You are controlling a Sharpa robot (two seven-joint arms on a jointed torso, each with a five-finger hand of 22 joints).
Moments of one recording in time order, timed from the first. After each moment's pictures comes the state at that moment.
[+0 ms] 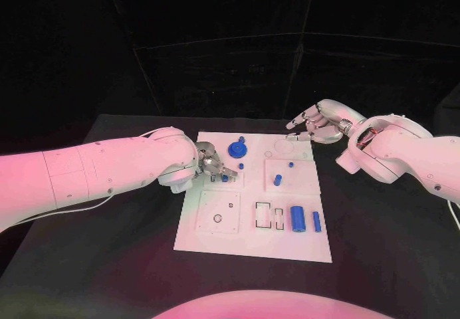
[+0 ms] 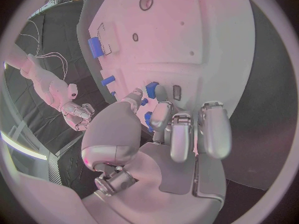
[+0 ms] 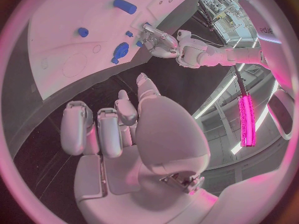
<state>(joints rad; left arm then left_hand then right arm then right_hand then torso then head) 1.35 -0.65 -0.23 1.41 -0.89 -0.04 -0.57 0.93 -0.11 0.14 0.20 0.05 0.93 0.01 0.71 0.69 1.39 -0.06 1.24 1.14 1.46 -0.11 1.57 1.31 0.08 1.47 -0.01 1.36 1.27 1.28 -0.87 -0.04 1.48 -1.00 -0.27 0.03 1.39 -0.03 -0.09 0.16 0.27 0.95 0.16 0.07 0.07 1.31 0.07 1.18 1.16 1.47 0.00 1.43 1.31 0.05 1.37 0.10 1.43 1.28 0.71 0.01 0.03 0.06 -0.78</state>
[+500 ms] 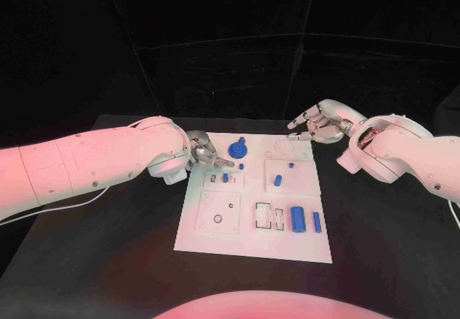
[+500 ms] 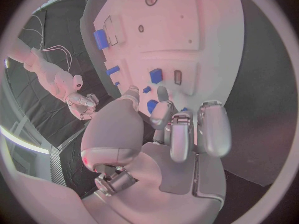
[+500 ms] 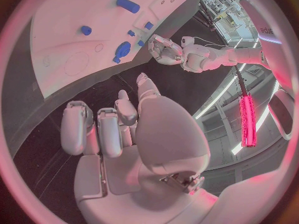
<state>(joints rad) 1.36 -0.71 -0.16 1.45 -0.89 -0.04 -0.57 1.04 -0.11 -0.01 0.28 0.05 0.89 0.02 0.69 0.68 1.37 -0.05 1.22 1.11 1.47 -0.12 1.57 1.31 0.08 1.46 -0.01 1.34 1.23 1.28 -0.87 -0.04 1.46 -1.00 -0.27 0.03 1.39 -0.03 -0.10 0.16 0.27 0.95 0.16 0.07 0.07 1.31 0.07 1.18 1.16 1.47 0.00 1.43 1.31 0.05 1.37 0.10 1.43 1.28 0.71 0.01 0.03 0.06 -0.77</state>
